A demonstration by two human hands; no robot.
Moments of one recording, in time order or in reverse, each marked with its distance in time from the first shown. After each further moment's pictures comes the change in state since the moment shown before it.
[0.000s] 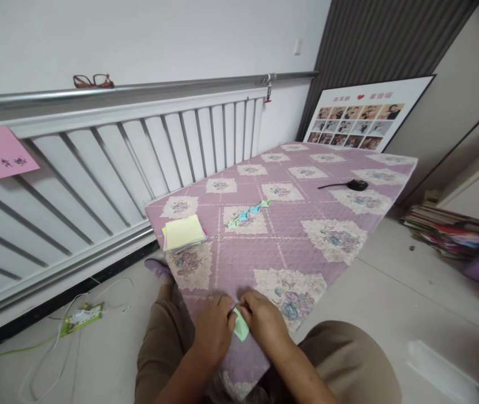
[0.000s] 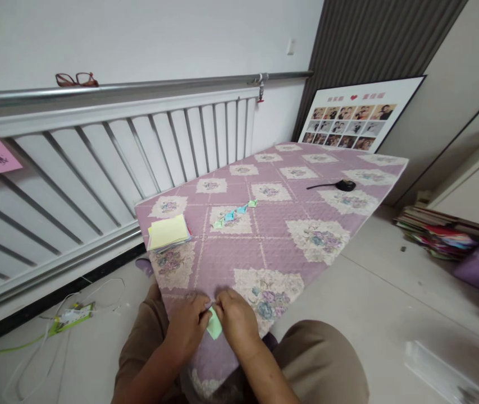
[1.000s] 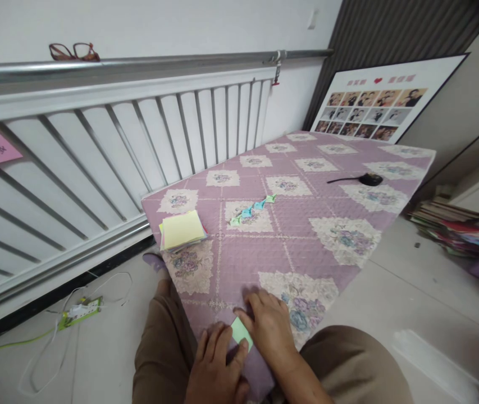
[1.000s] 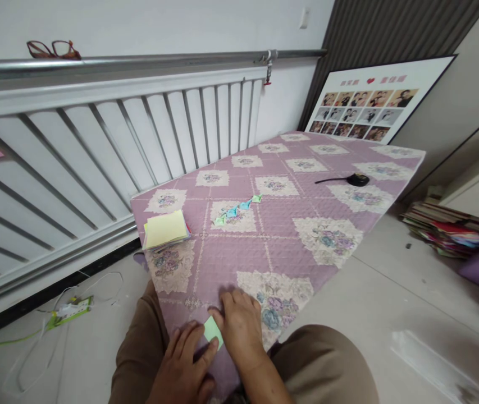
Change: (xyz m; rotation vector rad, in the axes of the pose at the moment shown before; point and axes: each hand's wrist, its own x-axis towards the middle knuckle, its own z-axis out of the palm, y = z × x) left_hand -0.053 -0.034 0.039 0.442 0.323 0.498; right_hand 0.007 0.005 0.009 -0.407 0.158 -0.048
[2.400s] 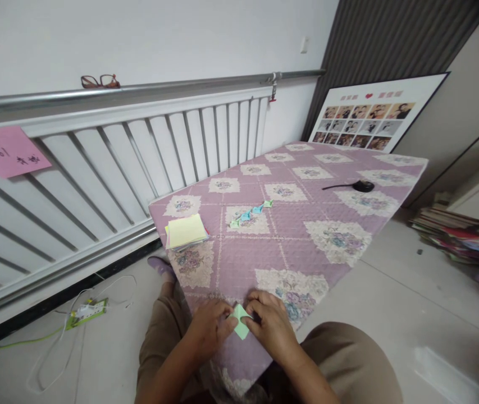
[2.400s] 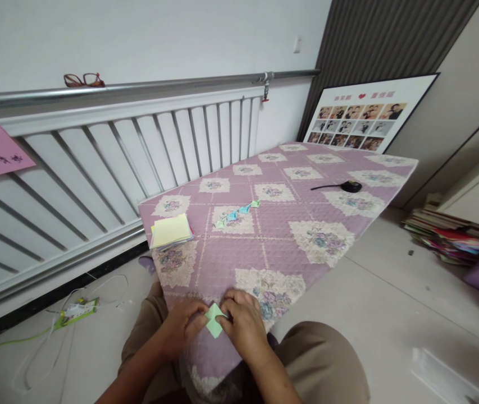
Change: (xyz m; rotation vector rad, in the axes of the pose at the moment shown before) left_hand 0.058 -0.029 -0.046 -0.635 -0.307 -0.341; right_hand -0.021 0.015 -0.018 0.308 -0.069 -0.072
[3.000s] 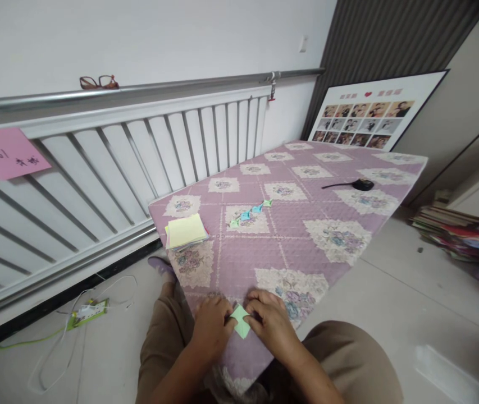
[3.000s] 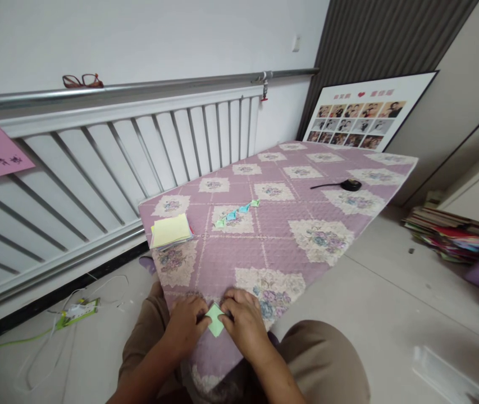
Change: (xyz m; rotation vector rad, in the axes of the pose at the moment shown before) left_hand 0.007 0.009 0.016 0.261 0.015 -0.204; right_hand 0.000 0.004 0.000 0.050 -0.034 -0.016
